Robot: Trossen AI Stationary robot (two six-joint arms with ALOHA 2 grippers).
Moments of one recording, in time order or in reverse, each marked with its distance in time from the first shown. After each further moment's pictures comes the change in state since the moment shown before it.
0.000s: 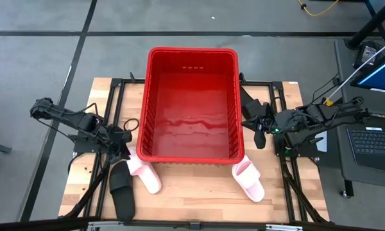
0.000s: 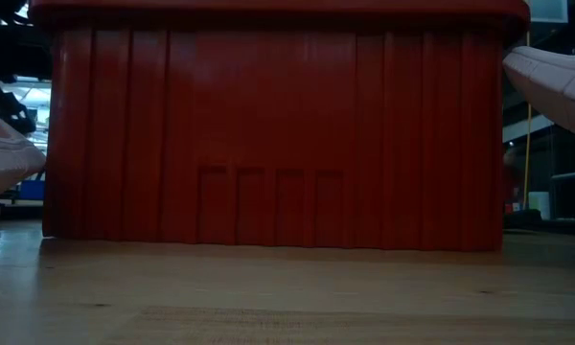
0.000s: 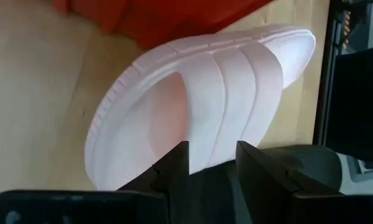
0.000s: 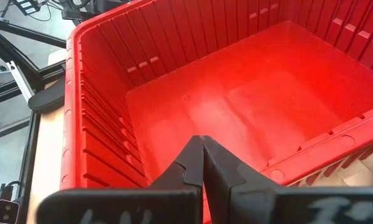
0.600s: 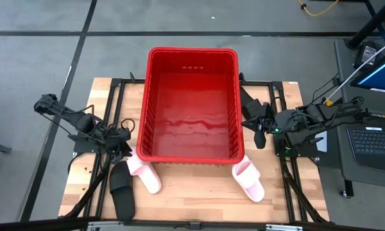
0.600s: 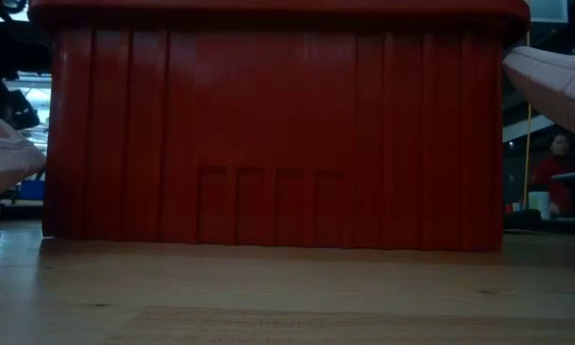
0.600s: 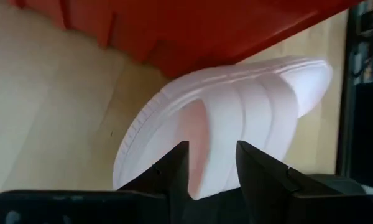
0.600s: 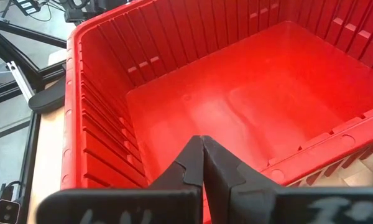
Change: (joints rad) left arm -0.128 -0.052 0.000 -0.003 -0.234 -0.110; right arm 0.000 0.000 0.000 0.000 -0.001 0.001
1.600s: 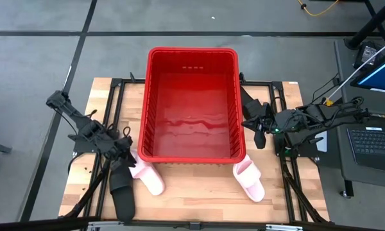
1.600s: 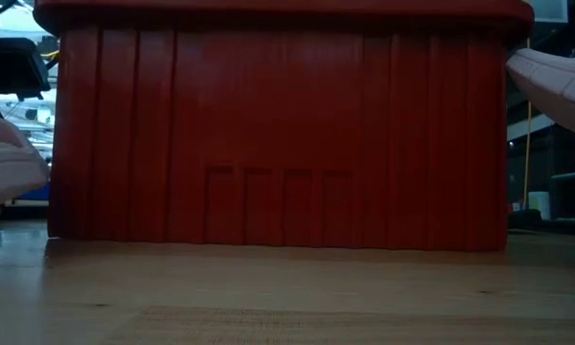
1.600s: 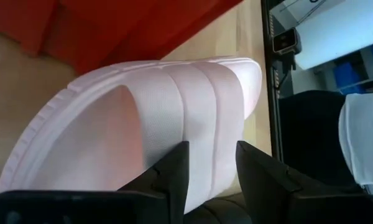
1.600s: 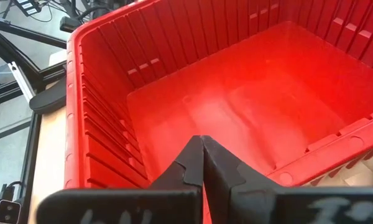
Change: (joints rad) left arm -0.197 -0.165 -0.278 0.419 -0.045 -0.155; right arm 0.000 0.000 0.000 0.003 0.000 0.001
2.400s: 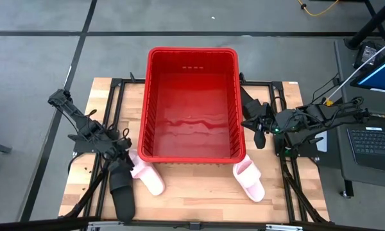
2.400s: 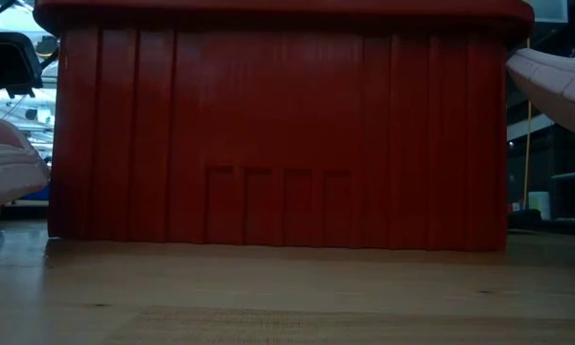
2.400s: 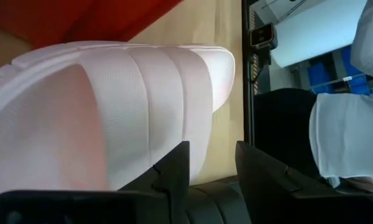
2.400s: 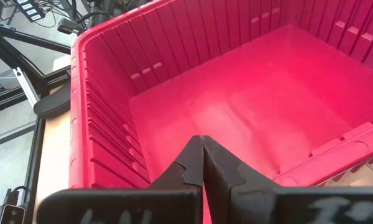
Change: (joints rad) left arm -0.042 -0.001 0.000 0.049 0.036 -0.088; right arm 0.000 0.000 0.000 0.020 0.000 0.002
